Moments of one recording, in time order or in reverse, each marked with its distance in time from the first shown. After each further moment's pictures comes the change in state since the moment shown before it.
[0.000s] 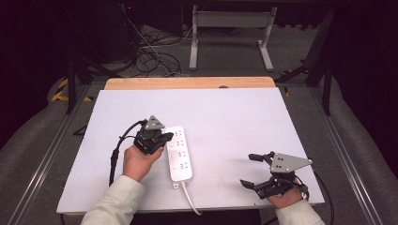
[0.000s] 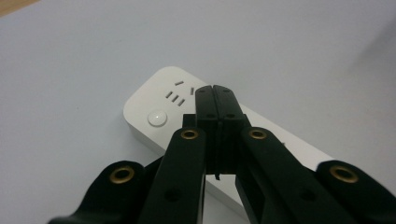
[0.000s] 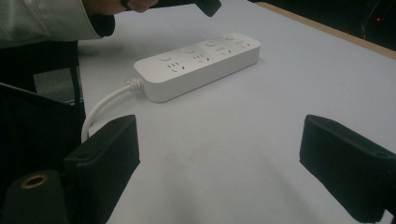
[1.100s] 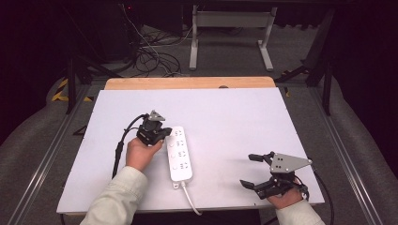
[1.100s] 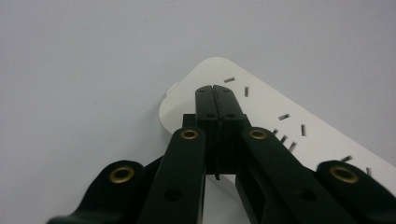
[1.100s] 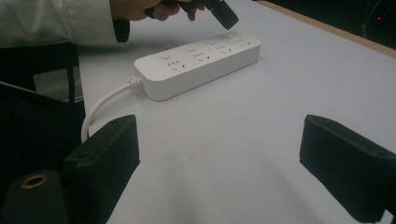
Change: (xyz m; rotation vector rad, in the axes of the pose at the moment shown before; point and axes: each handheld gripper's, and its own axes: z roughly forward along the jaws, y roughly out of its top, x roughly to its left) left arm 0.032 0.000 0.038 0.066 0.032 -0.047; right arm 0.000 0.000 0.000 0.006 0.001 -0.001
